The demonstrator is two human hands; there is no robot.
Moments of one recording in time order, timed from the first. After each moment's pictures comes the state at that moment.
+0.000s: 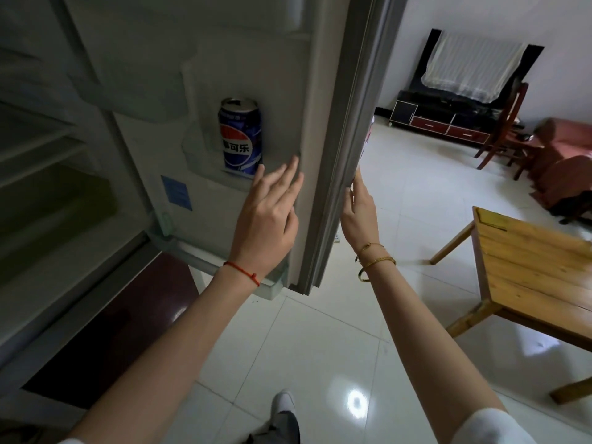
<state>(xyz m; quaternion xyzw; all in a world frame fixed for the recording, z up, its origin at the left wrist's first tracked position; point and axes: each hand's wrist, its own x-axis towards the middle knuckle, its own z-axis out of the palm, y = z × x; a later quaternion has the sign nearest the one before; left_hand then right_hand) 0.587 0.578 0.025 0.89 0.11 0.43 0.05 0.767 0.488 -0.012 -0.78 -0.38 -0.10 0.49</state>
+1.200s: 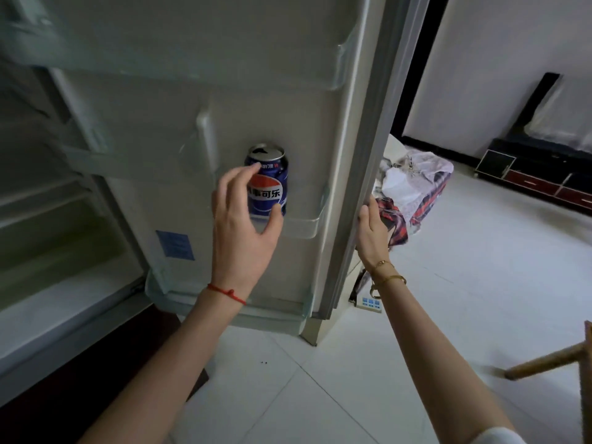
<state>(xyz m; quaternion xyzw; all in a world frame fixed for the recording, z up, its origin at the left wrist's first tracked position) 0.779 0.671 0.077 0.74 0.32 0.57 0.14 1.008 0.631 0.011 -0.71 -0.40 0.09 0.57</state>
